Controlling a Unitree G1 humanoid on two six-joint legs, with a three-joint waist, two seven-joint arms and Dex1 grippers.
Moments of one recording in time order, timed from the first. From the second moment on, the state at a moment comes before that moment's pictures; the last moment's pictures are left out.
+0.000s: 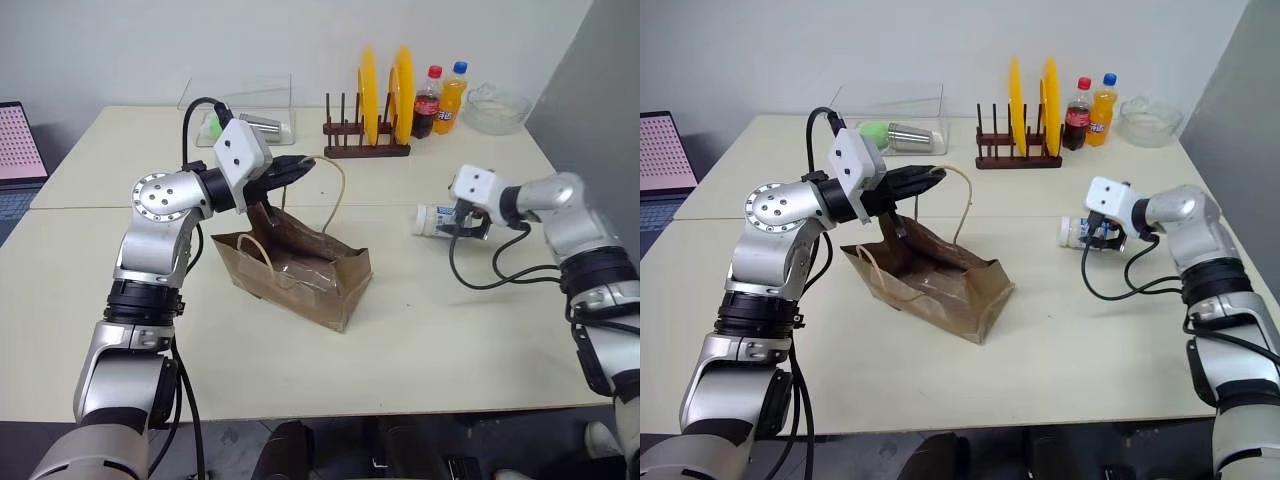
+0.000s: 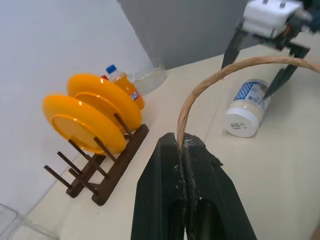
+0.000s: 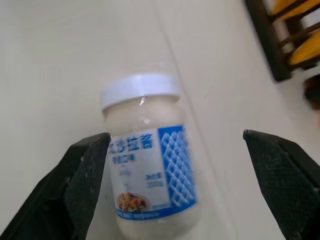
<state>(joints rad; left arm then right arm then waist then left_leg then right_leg) -0.81 0.58 -0.03 0.24 -0.22 0.01 -0.95 -0.91 -0.75 0.18 0.47 -0.15 0.11 1.05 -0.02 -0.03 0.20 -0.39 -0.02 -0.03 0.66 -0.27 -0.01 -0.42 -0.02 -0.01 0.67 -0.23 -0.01</state>
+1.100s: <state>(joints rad) -0.49 0.71 0.27 -0.09 -0.42 0.44 -0.82 -0.13 -0.51 -0.01 -0.71 0.38 0.62 0.60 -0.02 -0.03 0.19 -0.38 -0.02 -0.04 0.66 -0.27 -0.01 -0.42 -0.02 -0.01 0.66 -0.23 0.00</state>
